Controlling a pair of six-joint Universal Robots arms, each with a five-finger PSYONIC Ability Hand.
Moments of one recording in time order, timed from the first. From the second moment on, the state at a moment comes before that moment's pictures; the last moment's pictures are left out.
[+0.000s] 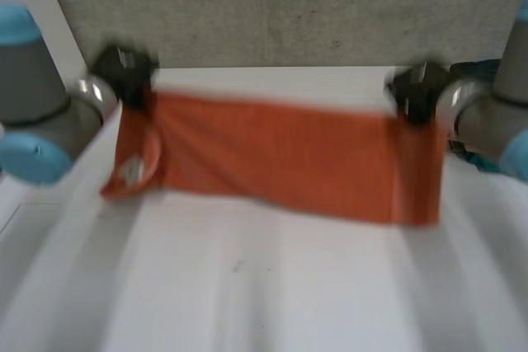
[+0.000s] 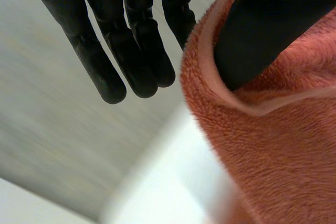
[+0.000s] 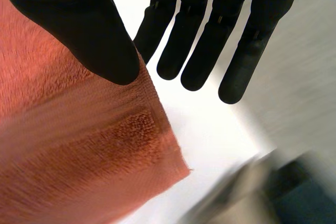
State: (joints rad) left arm 4.44 -2.18 -0.96 3.10 -1.44 3.73; right arm 1.84 -0.95 0.90 0.27 1.40 2.52; left_hand 1.16 1.20 1.20 1.20 0.99; right_hand 1.13 1.18 1.19 1.20 1.00
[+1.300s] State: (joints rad) left arm 4.61 -2.03 -1.69 3.39 -1.47 3.68; right arm 1.79 -0.99 1.47 -0.11 1.38 2.59; left_hand 0.63 0.61 0.61 0.61 0.43; right_hand 1.13 1.18 1.19 1.20 1.00
